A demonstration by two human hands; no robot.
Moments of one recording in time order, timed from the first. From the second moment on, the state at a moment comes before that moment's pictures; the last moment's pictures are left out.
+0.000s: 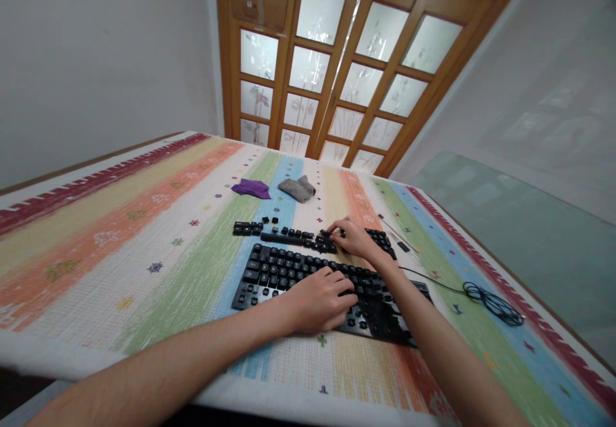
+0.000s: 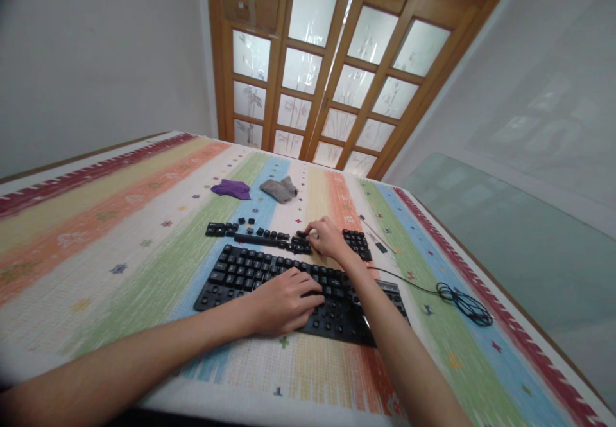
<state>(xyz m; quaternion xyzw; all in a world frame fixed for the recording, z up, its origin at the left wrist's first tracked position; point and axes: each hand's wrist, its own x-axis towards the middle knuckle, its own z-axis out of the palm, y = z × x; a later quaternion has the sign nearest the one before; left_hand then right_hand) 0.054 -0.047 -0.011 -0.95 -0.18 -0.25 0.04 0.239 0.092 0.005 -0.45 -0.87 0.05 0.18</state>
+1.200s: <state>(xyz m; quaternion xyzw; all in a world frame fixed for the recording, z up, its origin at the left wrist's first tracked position) 0.055 -0.050 -0.007 -0.95 -0.21 -0.25 -0.03 0.309 -0.030 0.031 -0.35 -0.86 0.21 0.30</state>
